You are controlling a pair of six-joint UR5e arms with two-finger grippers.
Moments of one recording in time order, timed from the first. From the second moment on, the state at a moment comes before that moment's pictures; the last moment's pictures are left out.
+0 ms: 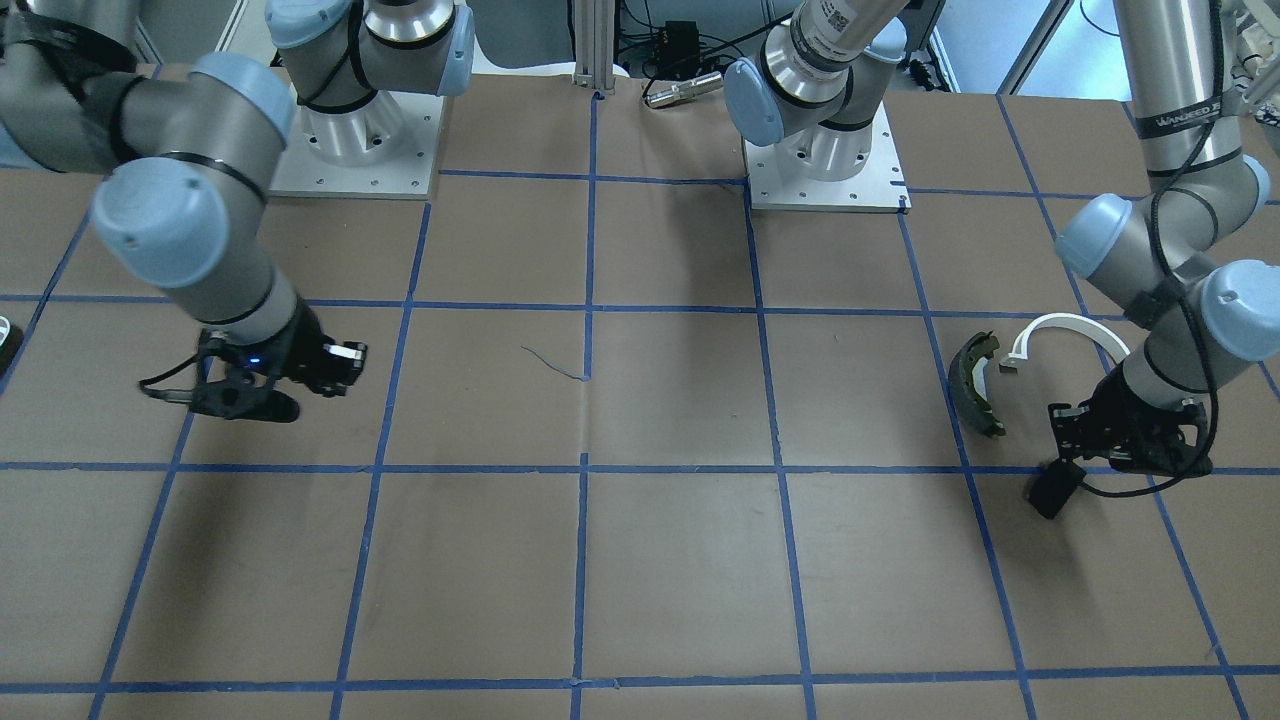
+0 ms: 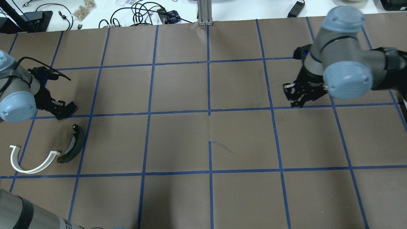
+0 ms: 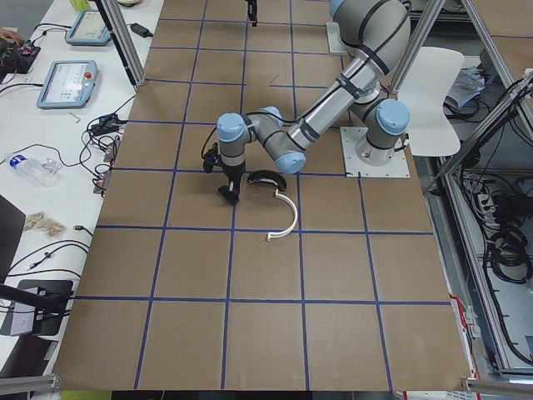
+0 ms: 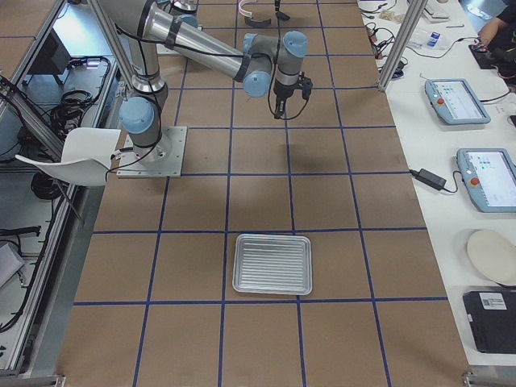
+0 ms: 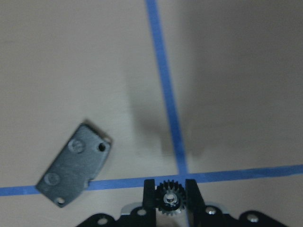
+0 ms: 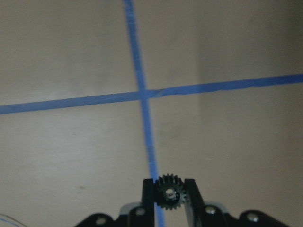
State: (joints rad) left arm -0.96 -1.98 -1.88 -0.78 1.66 0.76; right arm 1.57 -1.37 1.89 -2.01 -1.55 0.12
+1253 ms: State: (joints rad) left arm -1.01 -2.03 -1.84 -0.74 1.60 0.81; right arm 1.95 -1.13 1.76 -2.29 -1.48 0.66
